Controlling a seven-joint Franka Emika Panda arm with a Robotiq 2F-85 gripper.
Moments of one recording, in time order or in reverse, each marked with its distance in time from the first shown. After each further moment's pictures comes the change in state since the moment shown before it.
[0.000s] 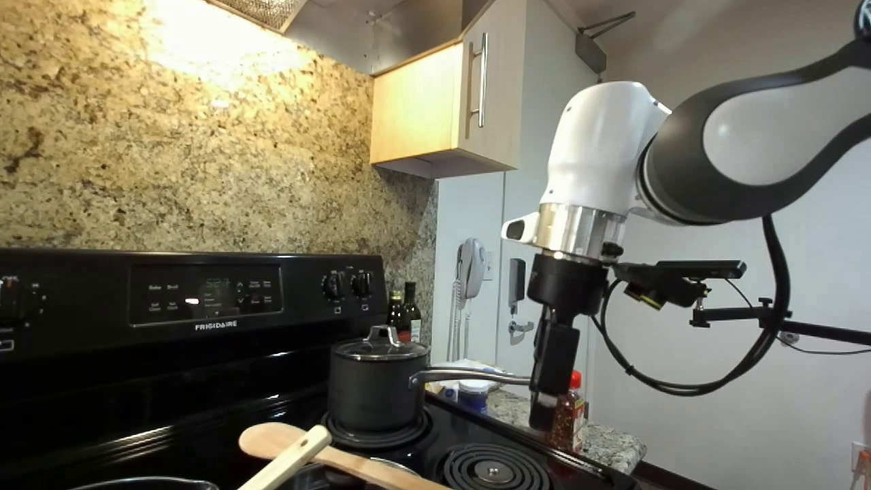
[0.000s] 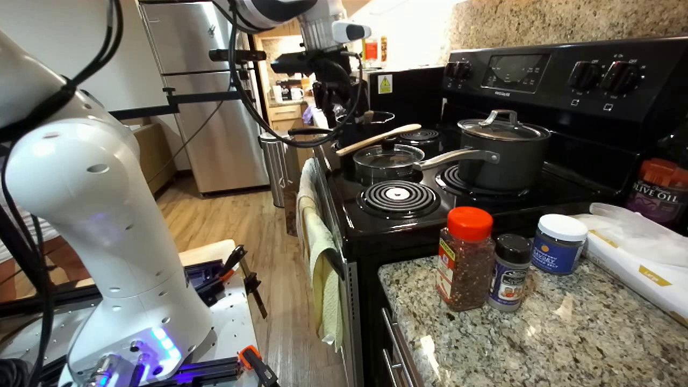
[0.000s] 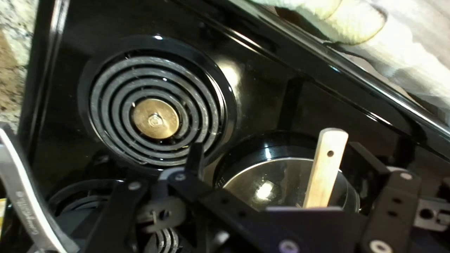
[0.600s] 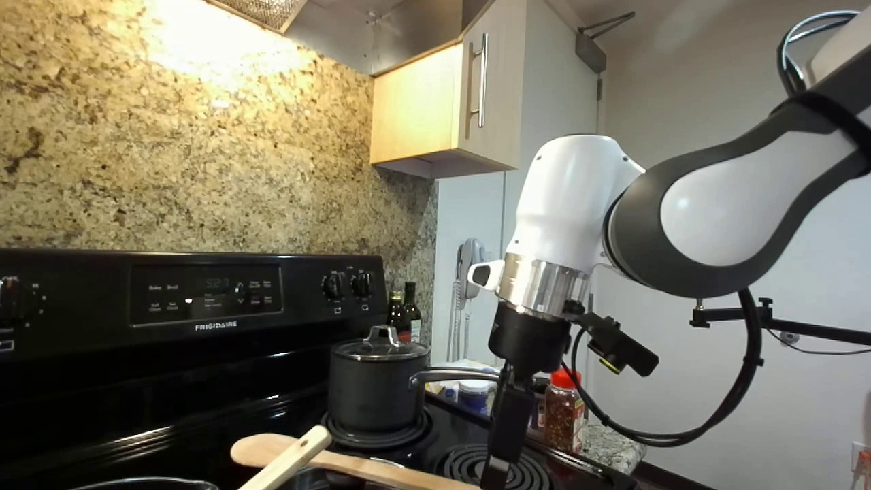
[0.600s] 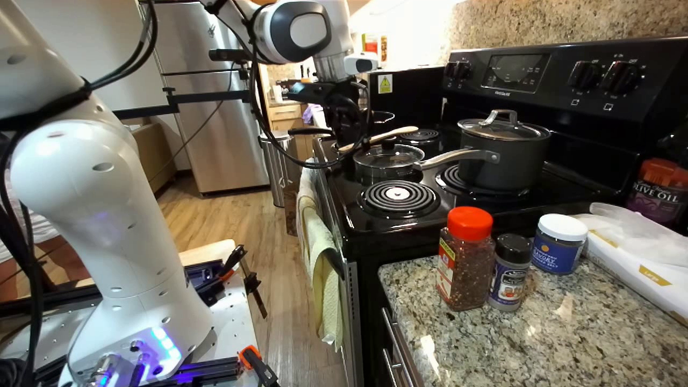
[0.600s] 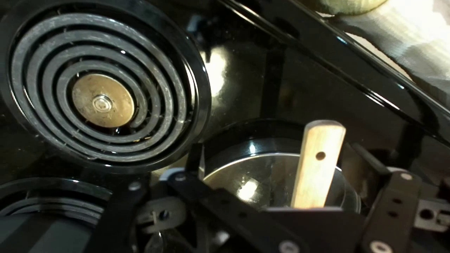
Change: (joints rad) arm 0.037 0.194 0.019 0.000 0.037 0.239 -0.001
